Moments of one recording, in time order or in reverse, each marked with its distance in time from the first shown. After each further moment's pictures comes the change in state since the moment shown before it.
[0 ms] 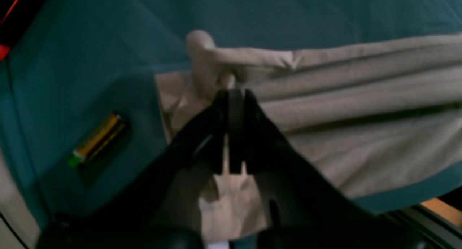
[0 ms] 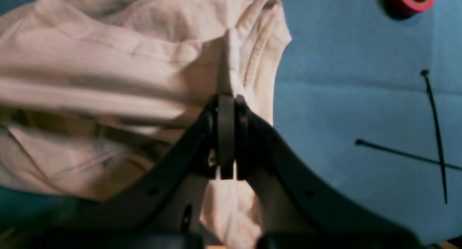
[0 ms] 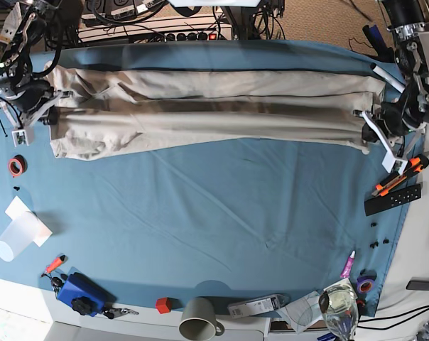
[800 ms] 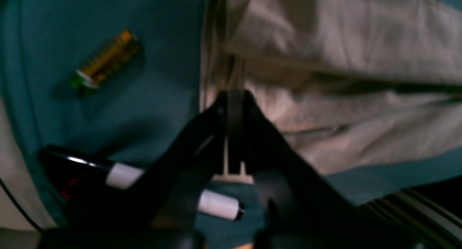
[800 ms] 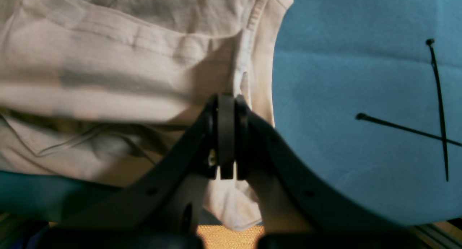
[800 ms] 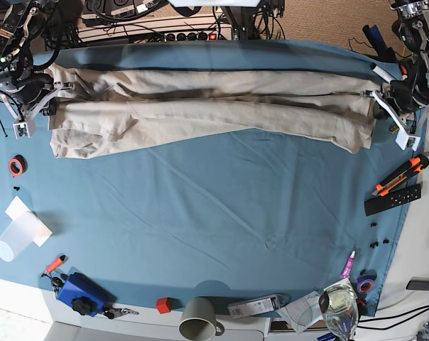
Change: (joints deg) left arm 7.8 0.0 -5.8 1.9 -2.6 0.0 -1.5; right arm -2.1 0.0 0.2 0.3 -0.9 -0.2 -1.1
